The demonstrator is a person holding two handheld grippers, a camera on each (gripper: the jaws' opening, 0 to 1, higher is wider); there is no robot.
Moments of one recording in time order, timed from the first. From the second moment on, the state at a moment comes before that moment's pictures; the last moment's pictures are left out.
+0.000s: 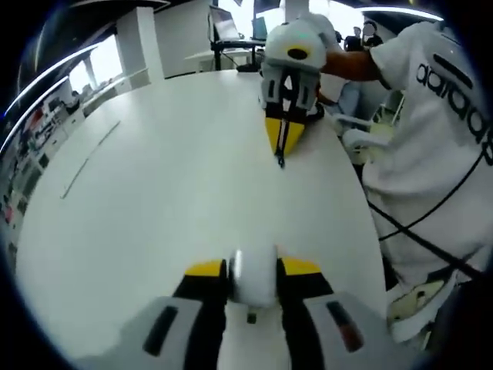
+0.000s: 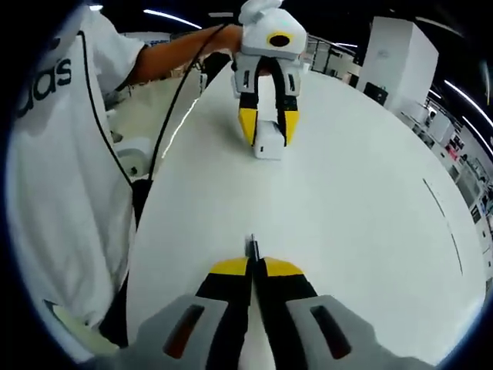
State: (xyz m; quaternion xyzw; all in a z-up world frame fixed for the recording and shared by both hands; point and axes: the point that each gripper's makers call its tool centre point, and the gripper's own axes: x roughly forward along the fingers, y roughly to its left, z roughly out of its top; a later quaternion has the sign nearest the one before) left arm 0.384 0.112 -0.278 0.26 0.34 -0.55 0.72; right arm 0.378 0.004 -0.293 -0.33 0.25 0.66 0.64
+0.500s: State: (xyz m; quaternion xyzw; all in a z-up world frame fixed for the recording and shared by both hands) left arm 0.381 0.109 -0.278 0.27 0.34 -0.55 0.71; right arm 0.373 0.023 -0.290 -0.32 0.23 0.66 0.64
